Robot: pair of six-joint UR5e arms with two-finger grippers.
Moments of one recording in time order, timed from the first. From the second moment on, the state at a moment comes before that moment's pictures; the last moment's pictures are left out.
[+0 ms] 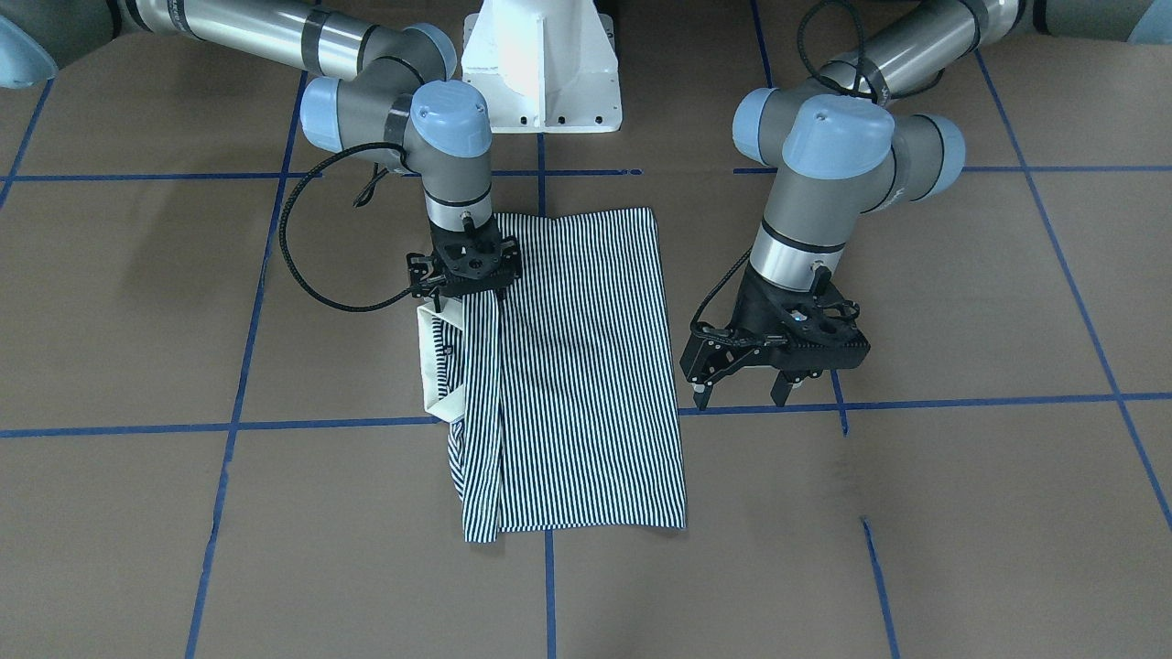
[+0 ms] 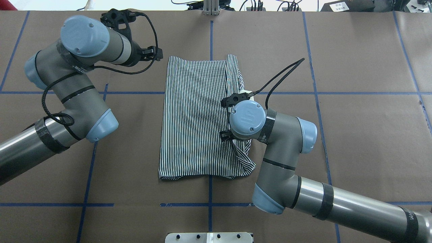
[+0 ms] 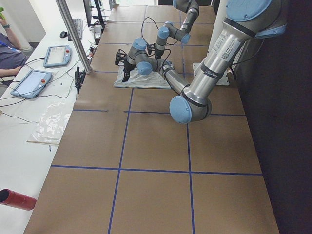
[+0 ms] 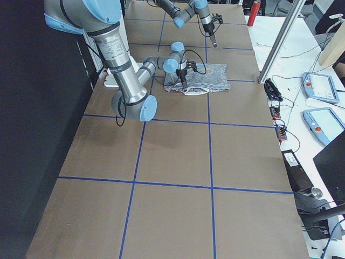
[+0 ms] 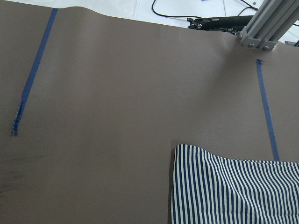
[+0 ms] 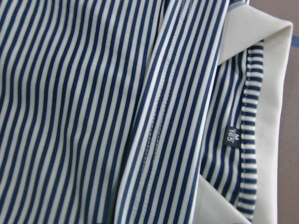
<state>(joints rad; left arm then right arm) -0.78 -2.17 -1.57 -1.97 -1.74 -1.18 0.44 -0.93 1.57 -1.50 1.68 0.99</state>
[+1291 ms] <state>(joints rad) -0.78 -2.18 -1.57 -1.98 -1.74 -1.18 0.55 -1.08 1.78 -1.73 1.69 0.85</state>
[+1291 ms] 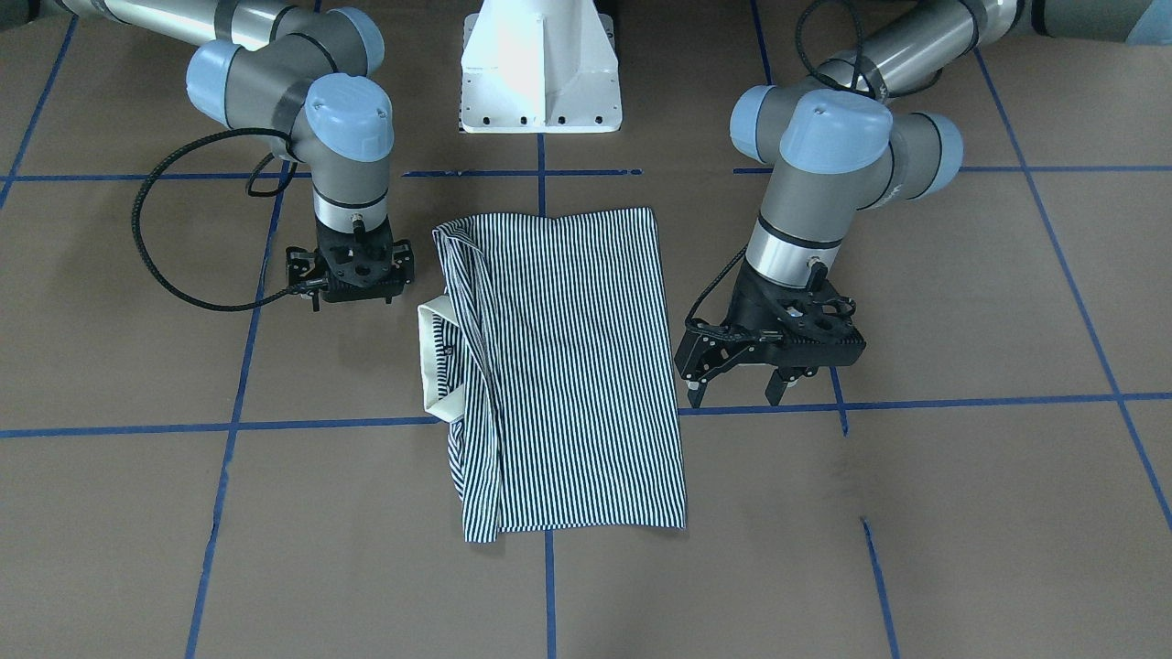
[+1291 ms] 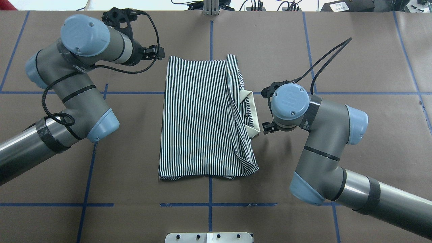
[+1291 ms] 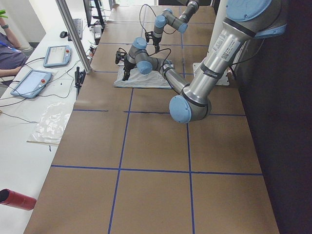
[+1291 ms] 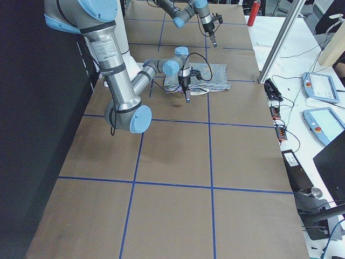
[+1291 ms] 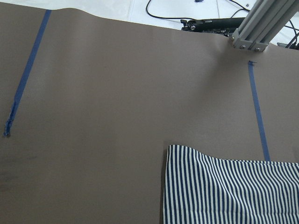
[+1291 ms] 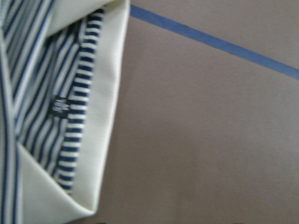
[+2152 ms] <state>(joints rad) -0.78 -2.17 -1.57 -1.98 -1.74 -1.18 0.44 -0.93 1.70 -1.72 1.69 0.89</state>
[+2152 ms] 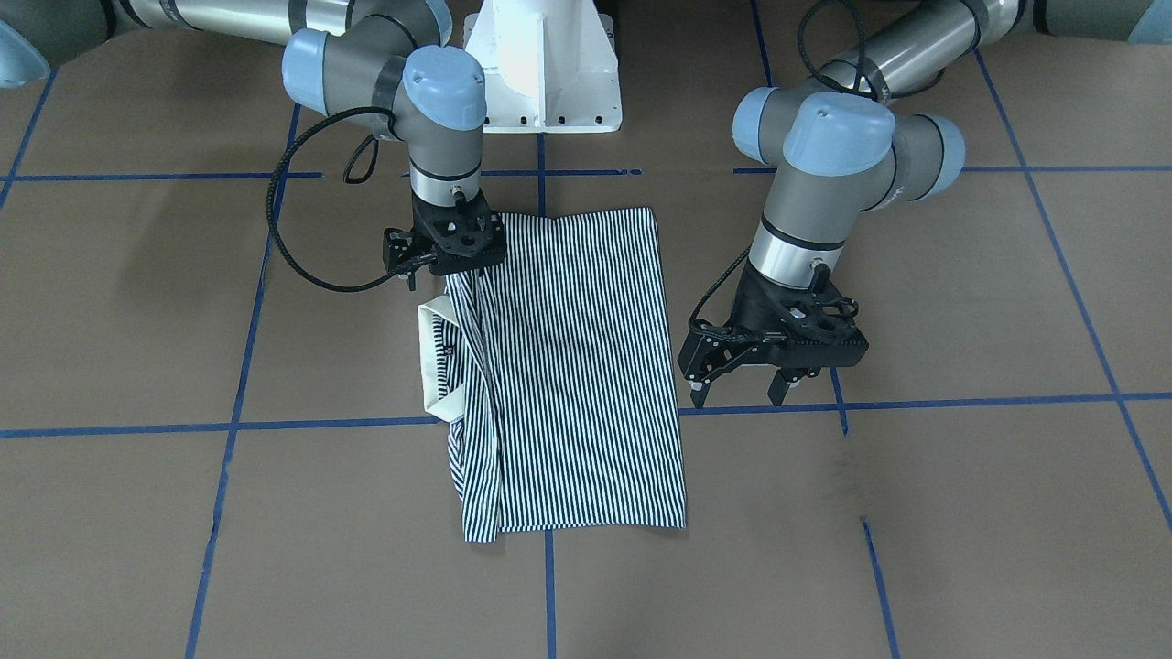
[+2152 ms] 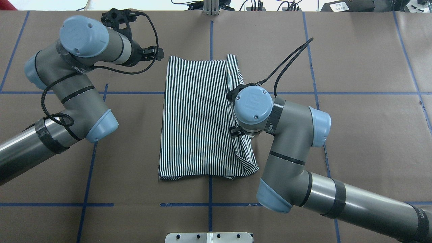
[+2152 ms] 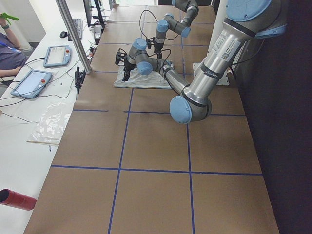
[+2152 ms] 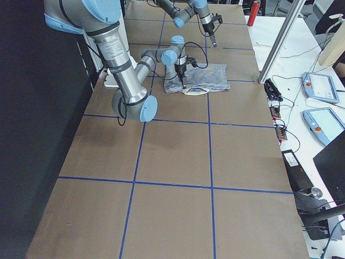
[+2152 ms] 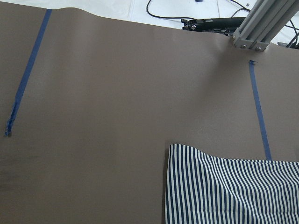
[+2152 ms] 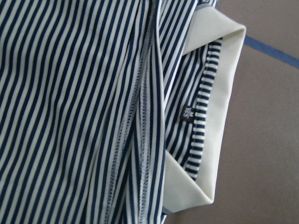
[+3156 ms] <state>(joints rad) -0.78 -2.17 -1.57 -1.98 -1.74 -1.18 0.41 -0.89 1.61 -1.72 1.68 0.88</state>
